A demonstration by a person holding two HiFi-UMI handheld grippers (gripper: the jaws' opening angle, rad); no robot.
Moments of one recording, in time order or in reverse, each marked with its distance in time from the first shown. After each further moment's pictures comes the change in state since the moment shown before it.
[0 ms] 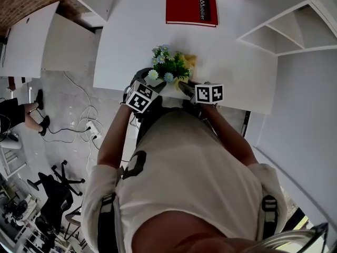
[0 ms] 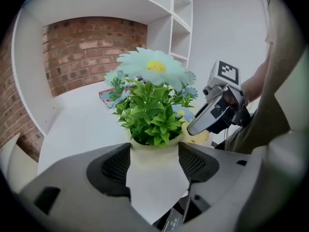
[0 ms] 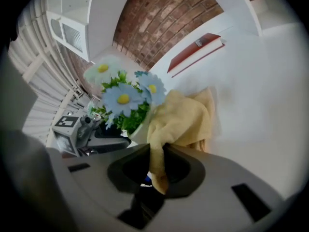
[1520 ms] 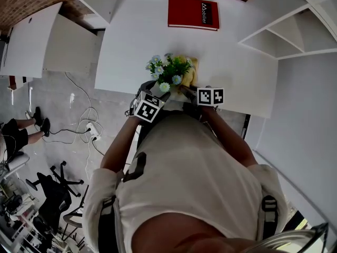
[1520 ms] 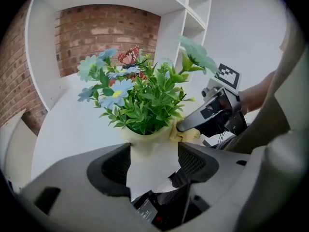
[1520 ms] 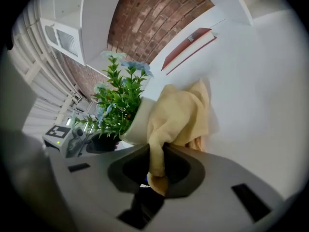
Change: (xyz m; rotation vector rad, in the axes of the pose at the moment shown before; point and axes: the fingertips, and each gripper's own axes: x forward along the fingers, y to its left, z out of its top) left arm -0.003 -0.035 -0.023 -0.184 0.087 0.026; right arm 0.003 -0.012 -0.010 0.063 0.007 0.005
